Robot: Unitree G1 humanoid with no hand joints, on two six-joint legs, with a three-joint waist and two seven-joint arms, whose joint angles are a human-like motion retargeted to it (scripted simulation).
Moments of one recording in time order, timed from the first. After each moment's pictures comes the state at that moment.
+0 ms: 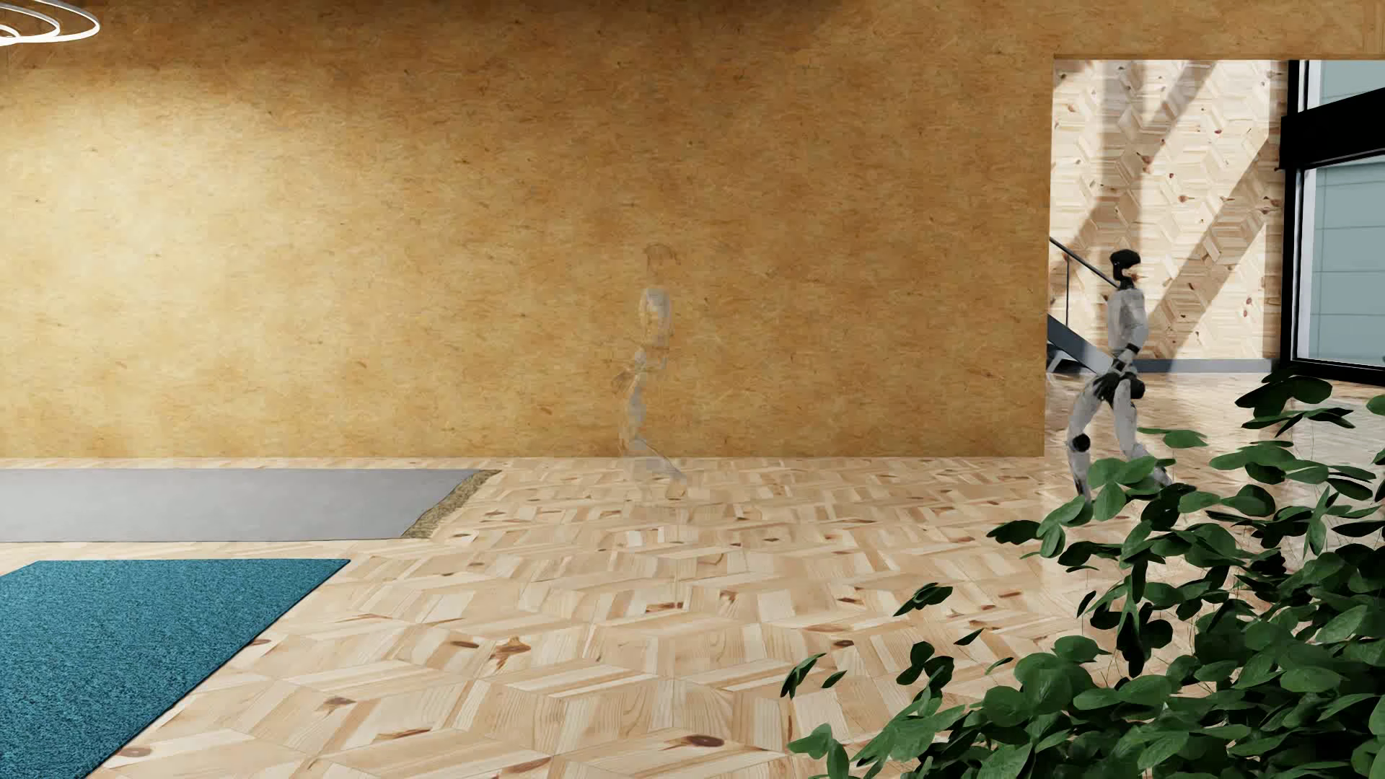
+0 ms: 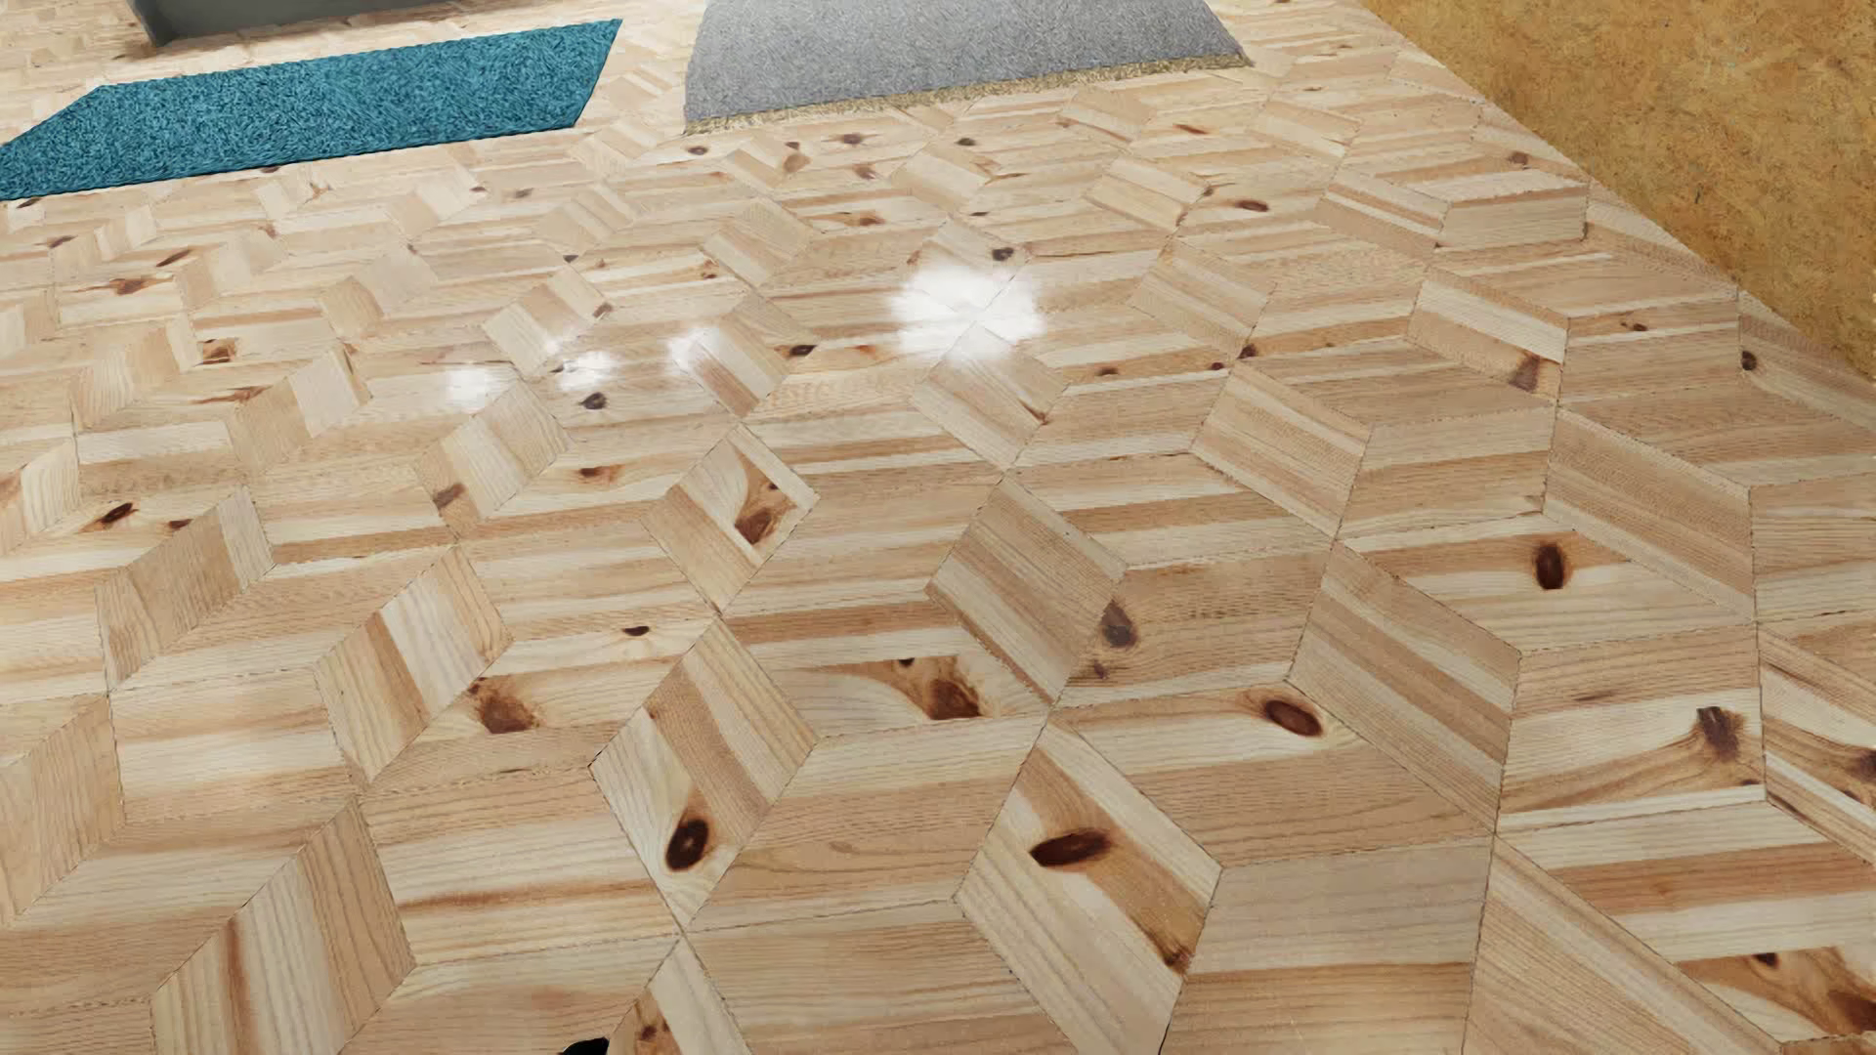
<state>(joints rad) 0.16 -0.42 -0.19 -0.09 -0.01 0.03 0.00 0.00 0.02 0.74 0.65 0.16 0.31 0.28 0.06 0.32 -0.27 0.00 0.00 -0.17 0.29 0.83 1.20 0.00 0.00 0.00 0.00 0.00 0.00</state>
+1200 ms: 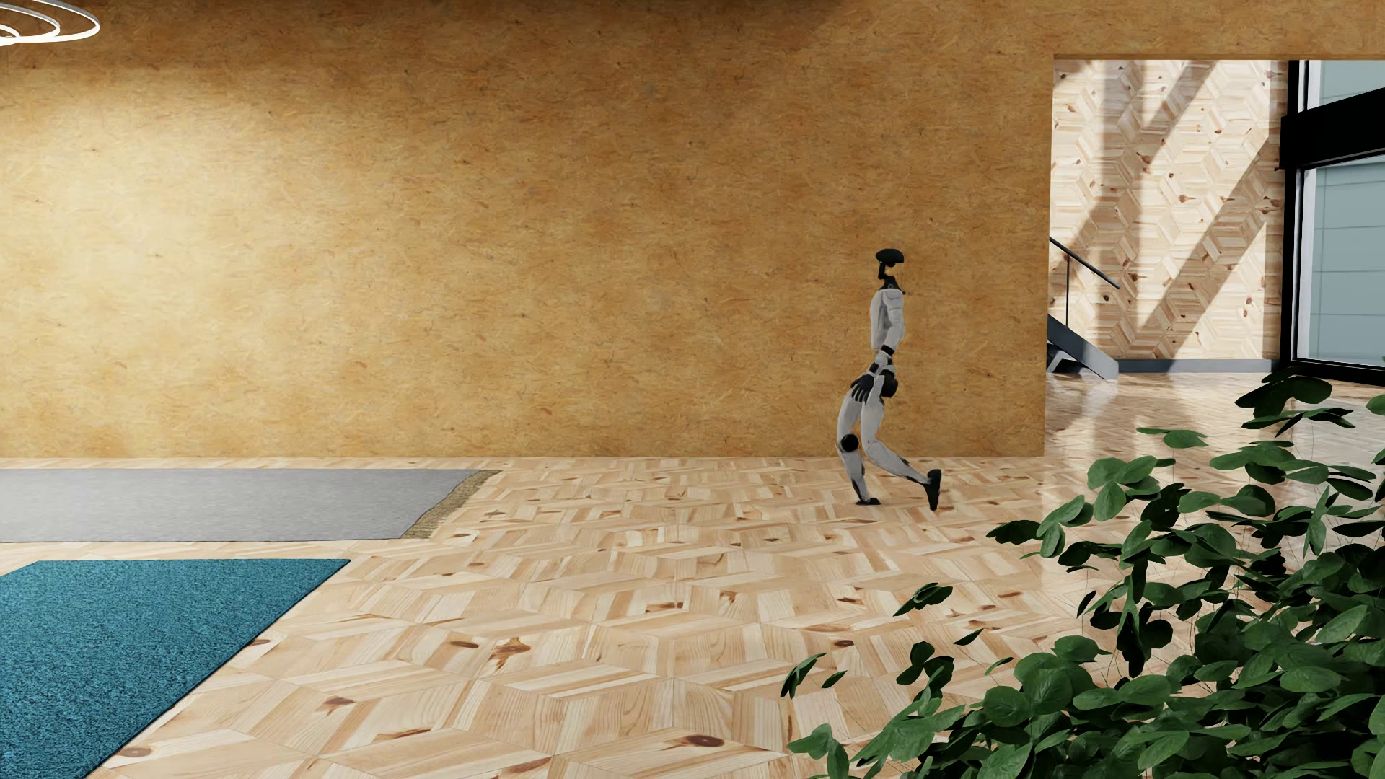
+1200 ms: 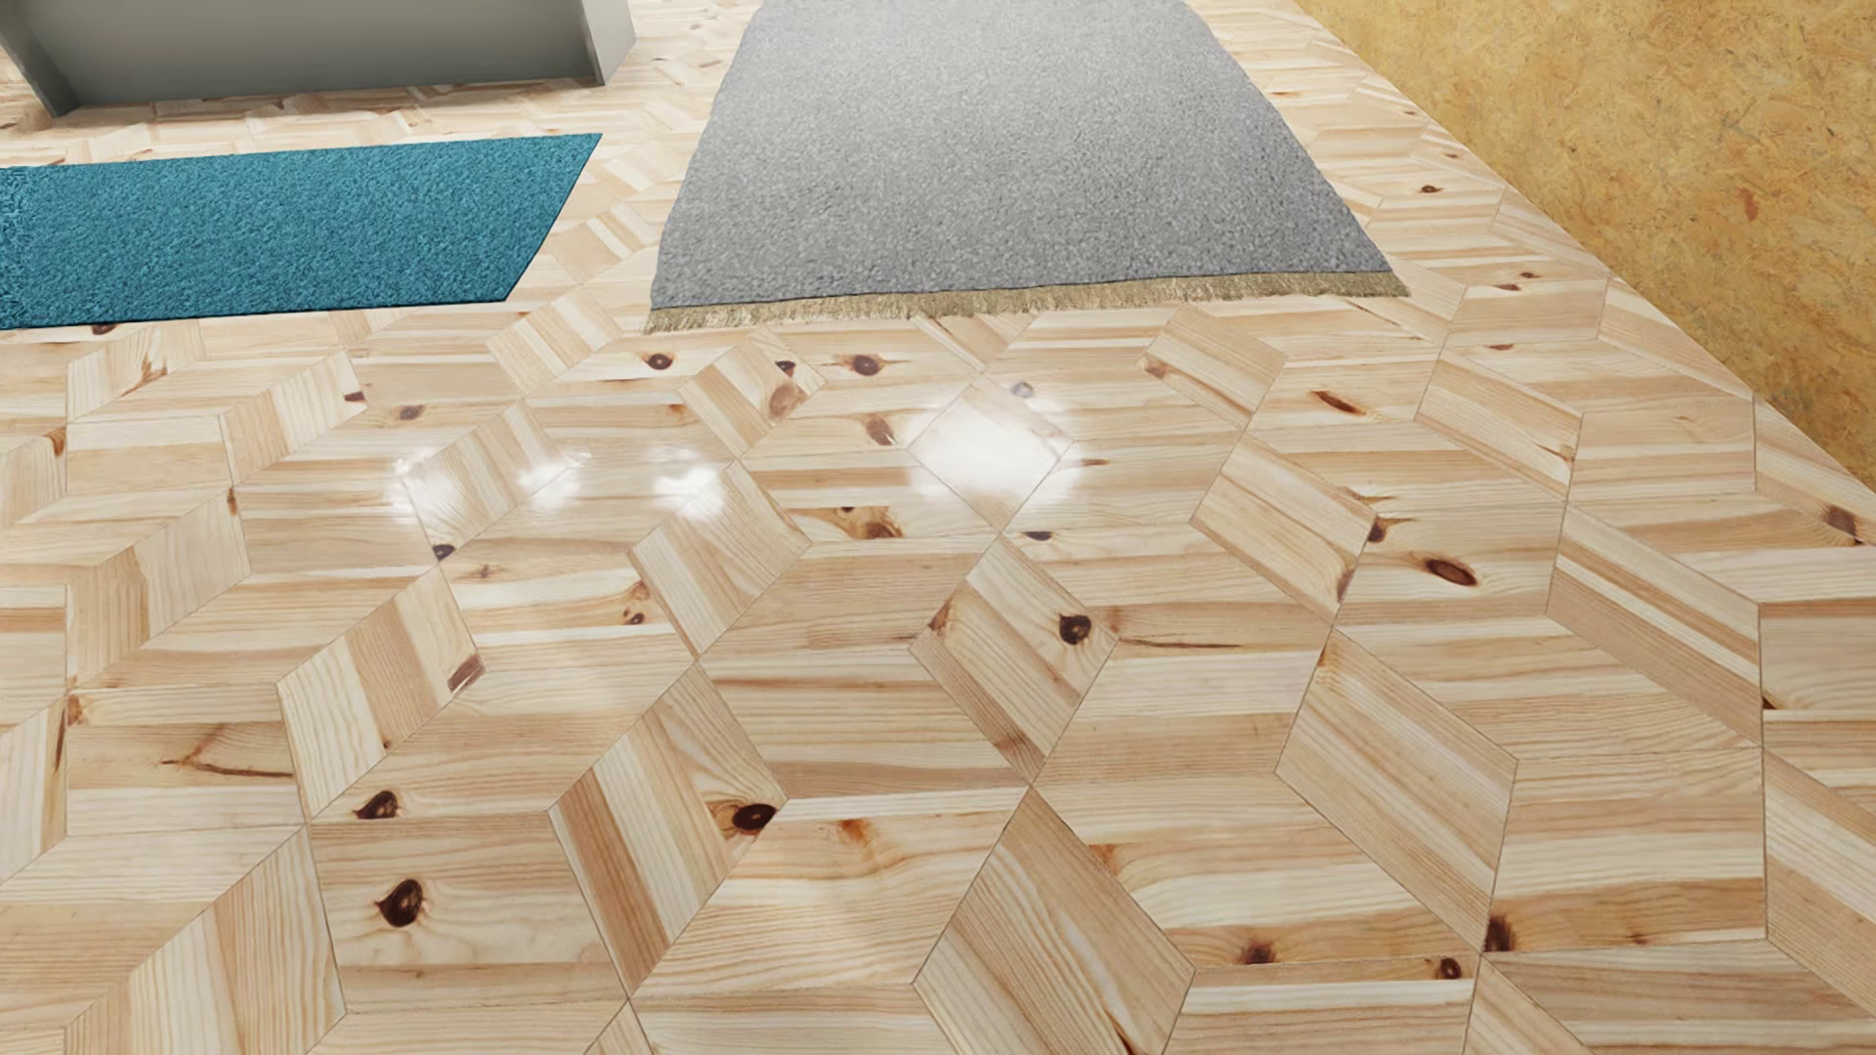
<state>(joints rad) -0.09 -0.32 -0.16 -0.05 0.01 -0.02 0.00 0.00 0.01 1.21 0.73 0.19 0.28 0.40 -0.09 0.35 -0.28 0.00 0.00 -0.34 0.38 0.83 1.10 0.00 0.00 0.00 0.00 0.00 0.00</state>
